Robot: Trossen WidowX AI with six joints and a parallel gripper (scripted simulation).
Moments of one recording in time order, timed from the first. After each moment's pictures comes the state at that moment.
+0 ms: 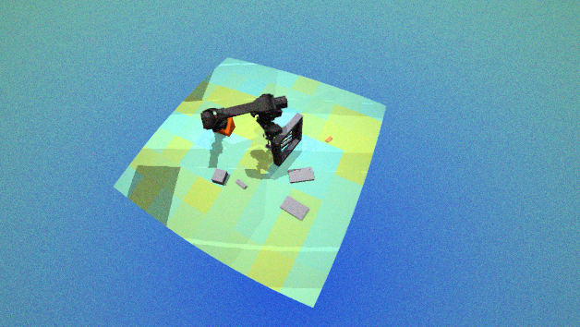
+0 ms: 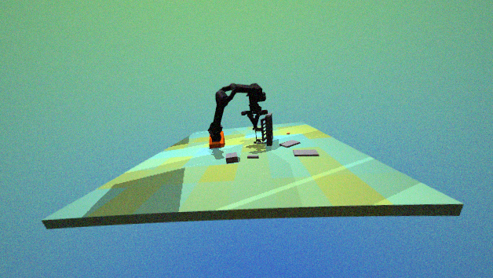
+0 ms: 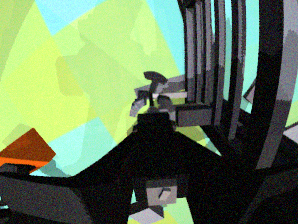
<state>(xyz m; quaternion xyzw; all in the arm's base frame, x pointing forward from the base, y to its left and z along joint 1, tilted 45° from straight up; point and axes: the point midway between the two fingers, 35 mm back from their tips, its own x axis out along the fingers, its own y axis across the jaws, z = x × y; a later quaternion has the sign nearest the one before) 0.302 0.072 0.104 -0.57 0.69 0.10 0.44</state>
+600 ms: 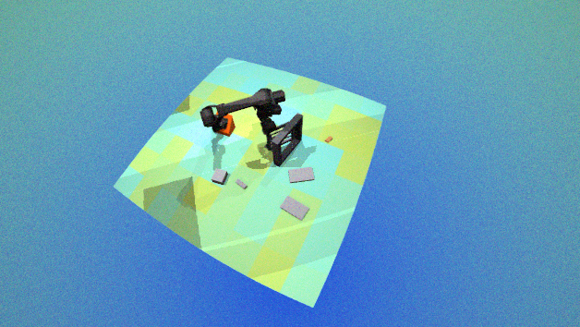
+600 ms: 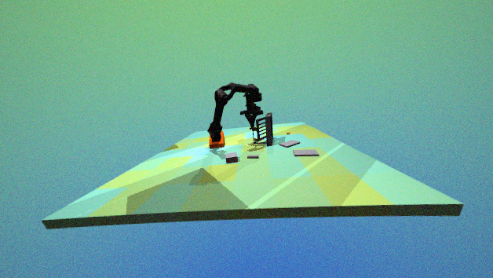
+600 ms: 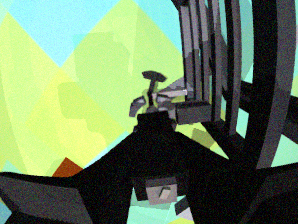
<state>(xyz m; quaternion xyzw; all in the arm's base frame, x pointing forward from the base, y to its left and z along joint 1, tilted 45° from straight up) 0.281 0.091 0.085 -0.50 0.69 0.00 0.52</state>
